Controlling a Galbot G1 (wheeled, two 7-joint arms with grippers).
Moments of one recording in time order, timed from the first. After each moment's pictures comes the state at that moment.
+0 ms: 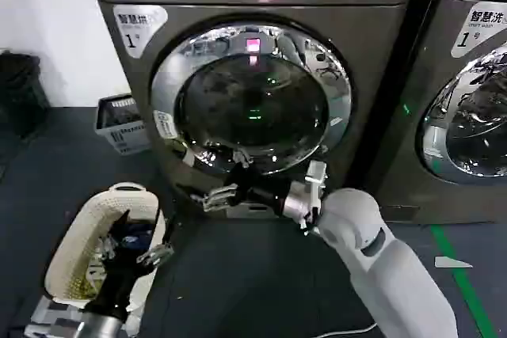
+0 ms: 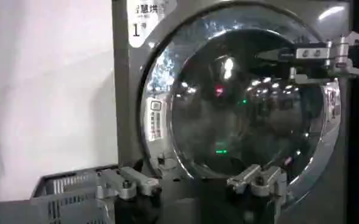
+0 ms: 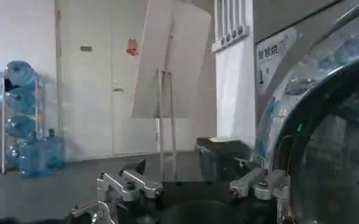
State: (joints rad) left arm 1.84 -1.55 -0.74 -2.43 -0.15 0.06 0.21; right arm -0.70 1.19 0.05 2.03 0.59 -0.45 -0.57
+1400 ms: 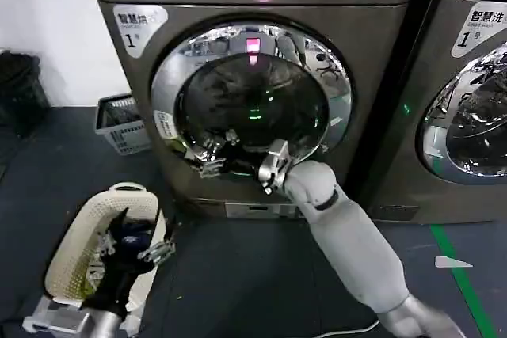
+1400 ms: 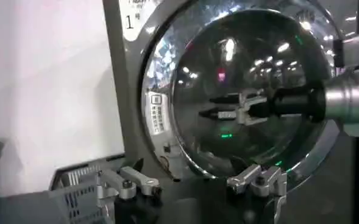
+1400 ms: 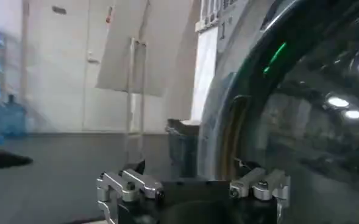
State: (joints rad) left arm 1.83 -1.56 -0.72 -2.51 -0.06 0.19 0.21; right arm -0.43 1.40 -0.11 1.48 0.30 -0.22 -0.54
